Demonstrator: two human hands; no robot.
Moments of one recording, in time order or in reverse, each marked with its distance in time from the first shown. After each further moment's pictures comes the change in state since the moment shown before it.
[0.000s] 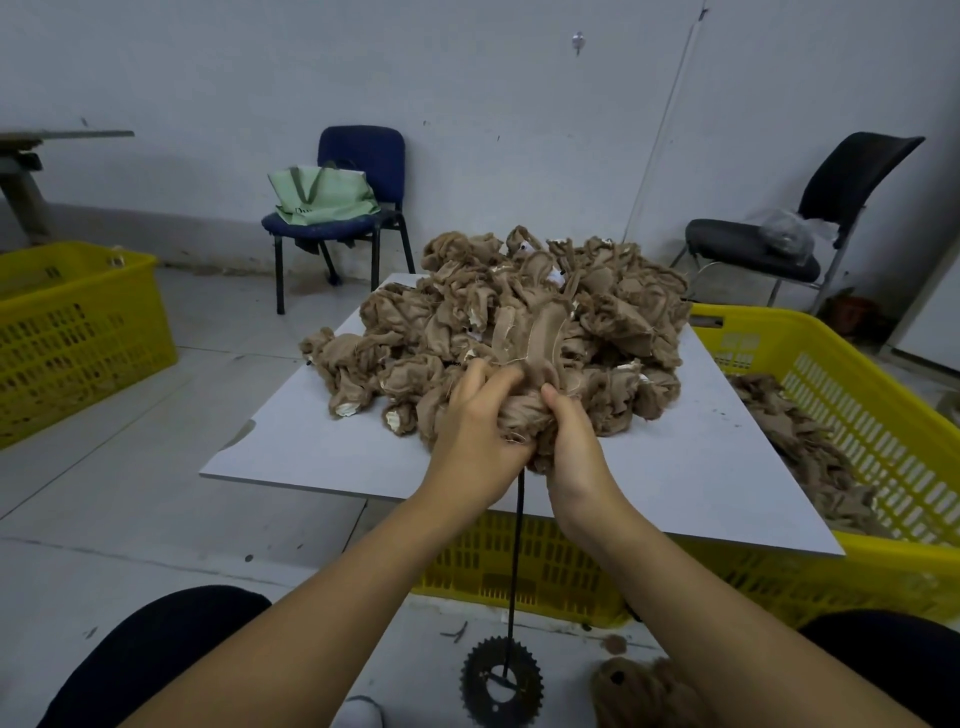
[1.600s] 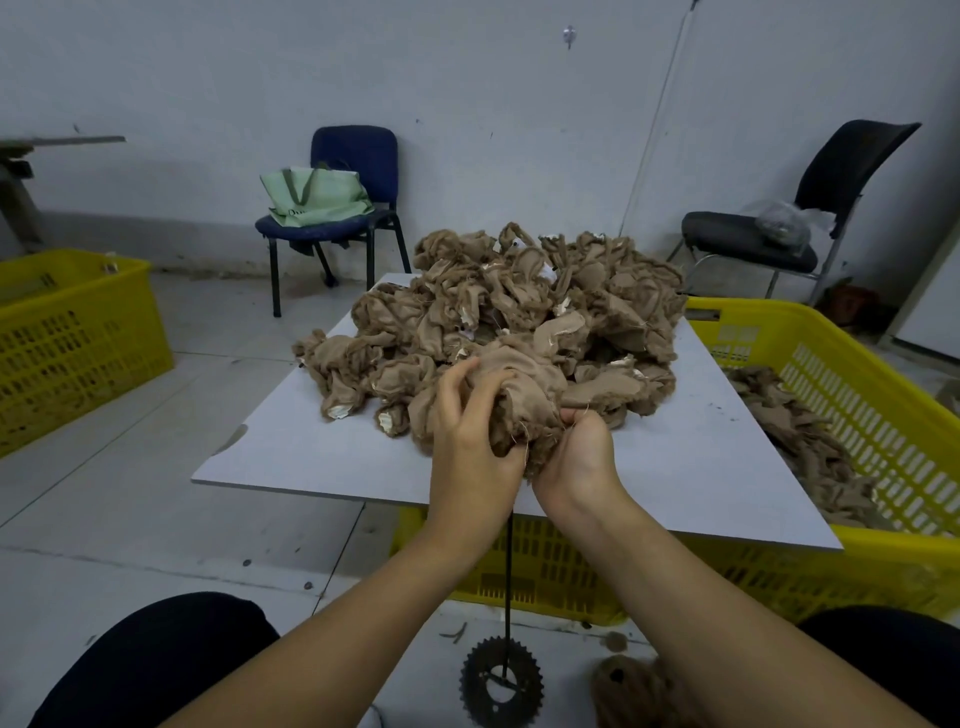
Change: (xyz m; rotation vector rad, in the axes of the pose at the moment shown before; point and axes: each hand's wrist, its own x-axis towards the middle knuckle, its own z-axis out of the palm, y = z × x) left_hand -0.020 0.004 0.017 0.005 0.160 -0.124; right_hand 0.004 -0.006 -0.004 0.312 0.177 0.201
